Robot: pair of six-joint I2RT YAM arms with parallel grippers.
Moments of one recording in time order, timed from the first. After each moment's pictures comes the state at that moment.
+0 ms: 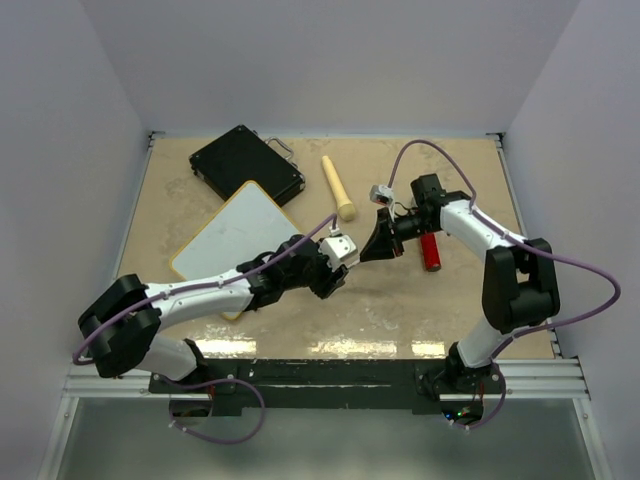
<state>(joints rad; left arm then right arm) -0.95 1.41 0.78 0.09 0.05 0.02 0.23 1.66 1.12 -0.75 -1.22 -0.74</state>
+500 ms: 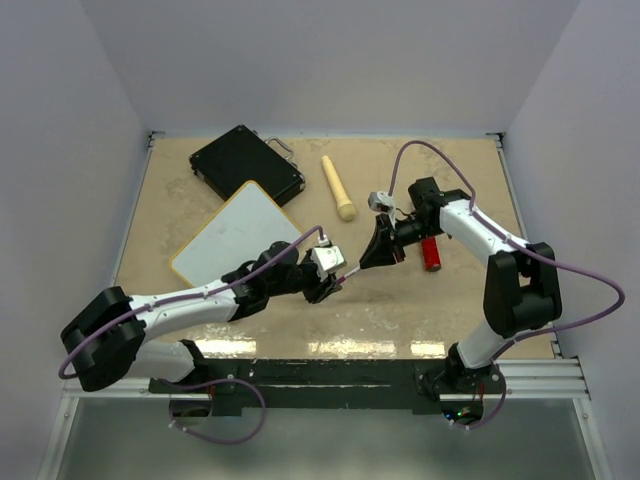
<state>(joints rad) -0.92 1.29 0.62 0.26 0.21 0.12 0.25 1.63 1.14 -0.94 -1.25 -0.97</state>
